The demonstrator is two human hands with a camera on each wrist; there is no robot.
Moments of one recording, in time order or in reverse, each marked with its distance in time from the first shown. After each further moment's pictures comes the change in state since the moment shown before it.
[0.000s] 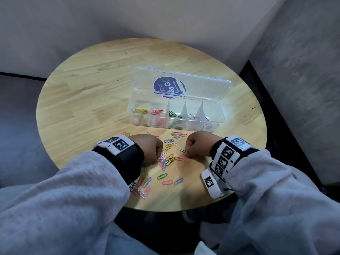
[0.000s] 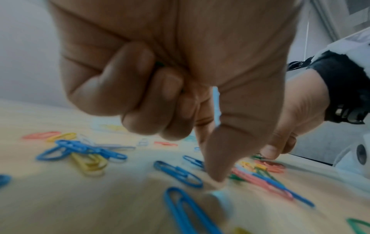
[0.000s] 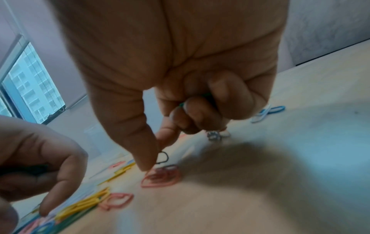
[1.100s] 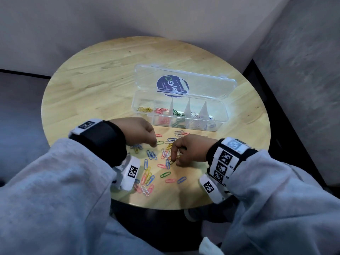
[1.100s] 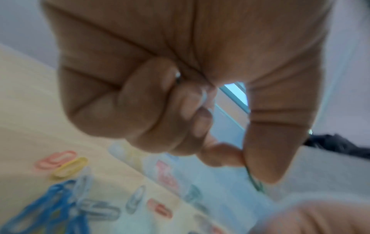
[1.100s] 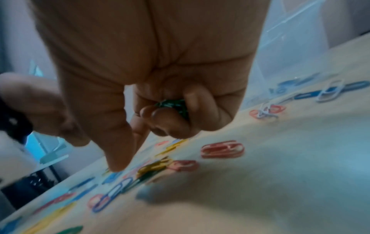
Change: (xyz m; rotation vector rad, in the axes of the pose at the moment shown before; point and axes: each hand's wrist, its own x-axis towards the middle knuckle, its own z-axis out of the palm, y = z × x) left_hand -0.004 -0.039 -0.028 -0.534 -0.070 -0.021; right_hand -0.015 -0.027 0.010 -0.002 -0.139 -0.267
